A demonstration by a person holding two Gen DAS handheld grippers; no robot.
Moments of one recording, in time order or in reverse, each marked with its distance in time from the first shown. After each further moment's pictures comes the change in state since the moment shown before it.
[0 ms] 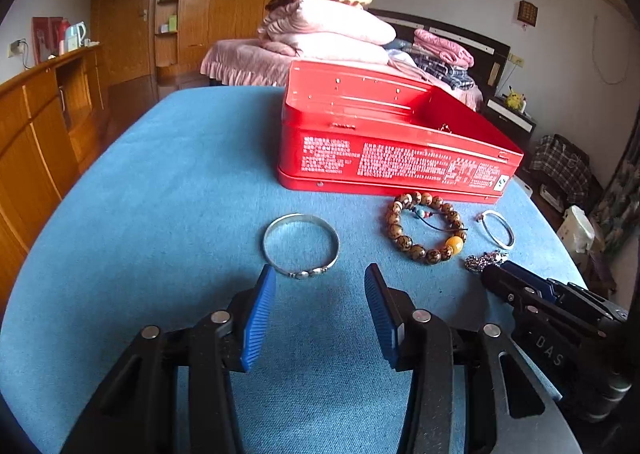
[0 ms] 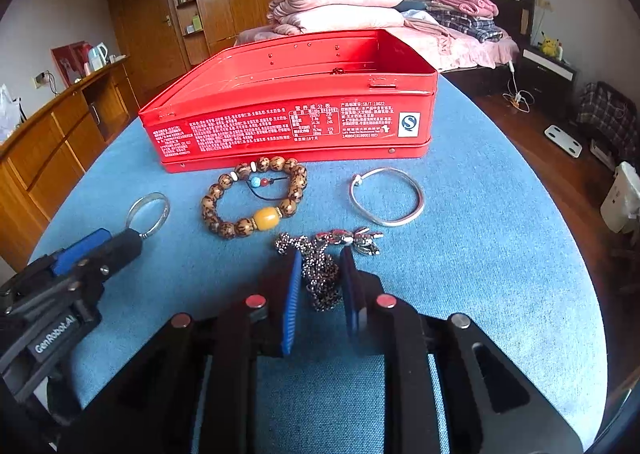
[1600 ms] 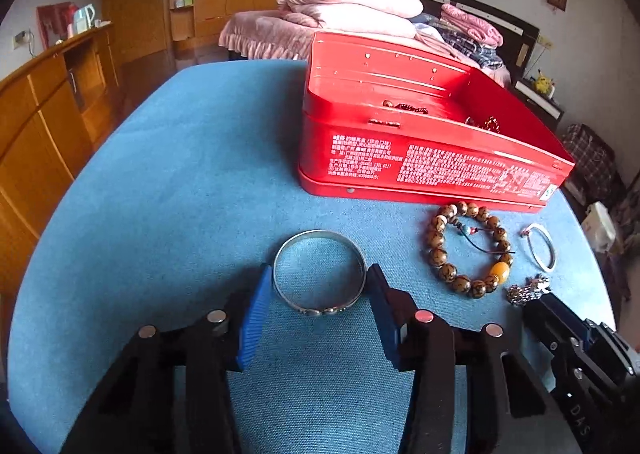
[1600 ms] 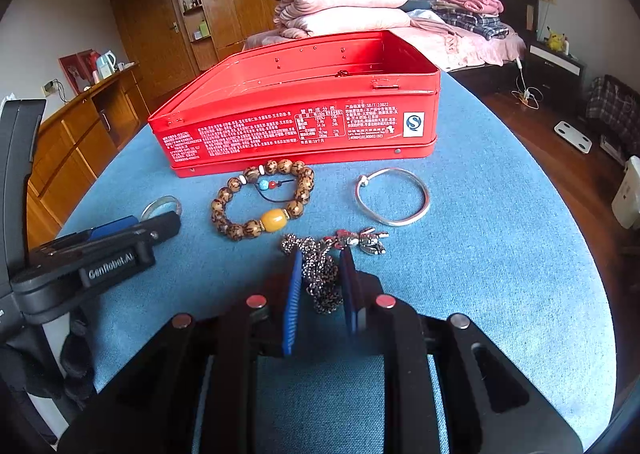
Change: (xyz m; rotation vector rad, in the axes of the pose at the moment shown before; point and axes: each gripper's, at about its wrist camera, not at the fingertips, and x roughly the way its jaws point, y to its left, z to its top) left arm 0.029 0.010 0.033 -0.040 0.109 0.070; right arm -0.001 -0.007 0.000 0.020 -0.011 0.052
